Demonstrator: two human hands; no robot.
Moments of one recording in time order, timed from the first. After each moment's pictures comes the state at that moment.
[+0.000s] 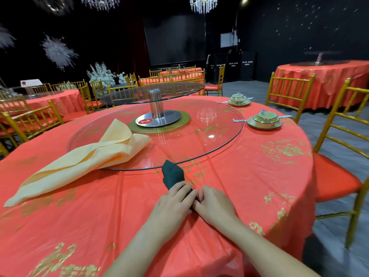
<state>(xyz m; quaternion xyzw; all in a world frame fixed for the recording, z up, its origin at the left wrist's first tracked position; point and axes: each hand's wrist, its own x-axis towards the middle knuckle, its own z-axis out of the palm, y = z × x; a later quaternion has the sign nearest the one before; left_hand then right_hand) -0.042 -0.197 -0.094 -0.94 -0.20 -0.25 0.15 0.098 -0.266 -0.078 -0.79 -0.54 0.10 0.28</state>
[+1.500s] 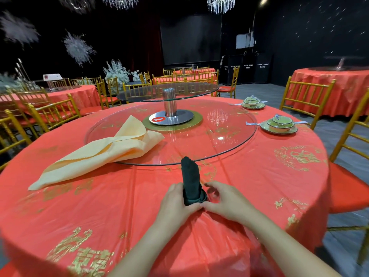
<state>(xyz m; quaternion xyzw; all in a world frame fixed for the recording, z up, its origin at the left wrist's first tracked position) -0.045 -0.211 -0.075 -0.82 -0.44 -0.29 -0.22 0.119 -0.272 -0.062 -0.70 -0.64 0.18 0.28</state>
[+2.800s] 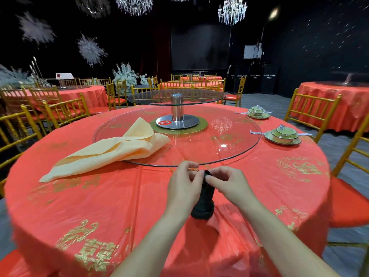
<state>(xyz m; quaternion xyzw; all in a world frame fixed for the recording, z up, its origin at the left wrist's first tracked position) -0.027 -0.244 -0.004 -0.68 -0.45 -0.46 -0.34 0.097 -0.277 -0.007 -0.59 -0.51 0.28 0.56</state>
